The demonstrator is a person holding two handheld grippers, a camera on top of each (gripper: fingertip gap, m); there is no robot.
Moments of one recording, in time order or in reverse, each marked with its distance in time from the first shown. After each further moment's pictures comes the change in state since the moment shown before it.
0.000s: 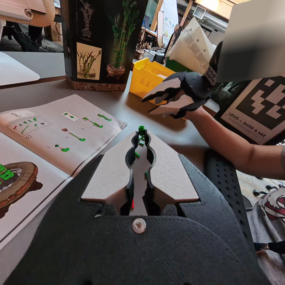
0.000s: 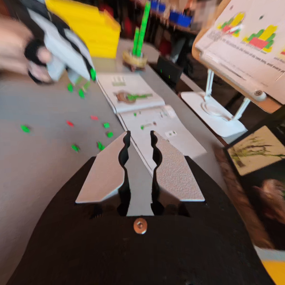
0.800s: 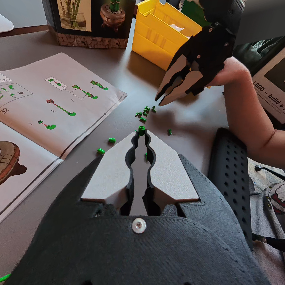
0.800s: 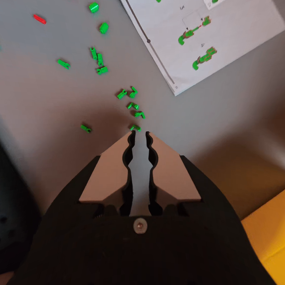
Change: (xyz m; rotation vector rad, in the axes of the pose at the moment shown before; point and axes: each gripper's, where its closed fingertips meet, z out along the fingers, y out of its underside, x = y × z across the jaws) left arm 0.001 0.042 0.017 -0.250 -0.058 -0.008; right arm -0.022 0.105 -0.038 -0.691 -0.153 0.218
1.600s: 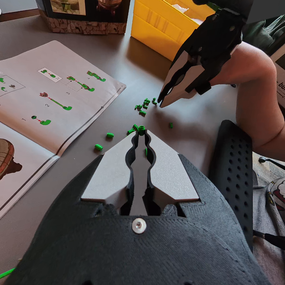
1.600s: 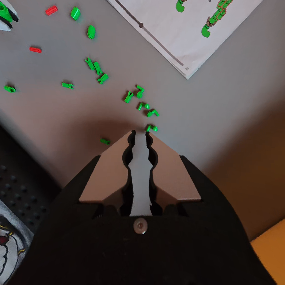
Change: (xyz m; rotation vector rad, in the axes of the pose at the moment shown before) left arm 0.002 0.010 0.005 -0.069 -0.014 0.017; right arm -0.021 0.001 0.010 -0.110 -0.027 0.312
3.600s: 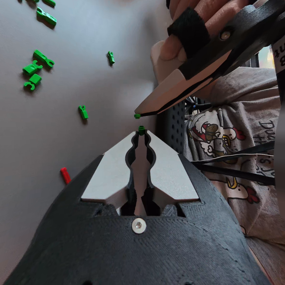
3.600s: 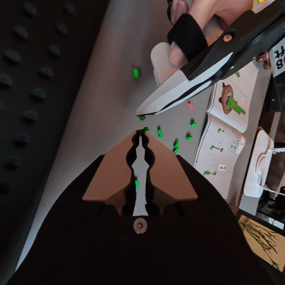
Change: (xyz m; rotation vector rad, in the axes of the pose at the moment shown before) left arm 0.071 0.075 0.001 -0.494 0.556 -0.201; right arm -0.136 -0.016 0.005 0.243 0.079 -1.255
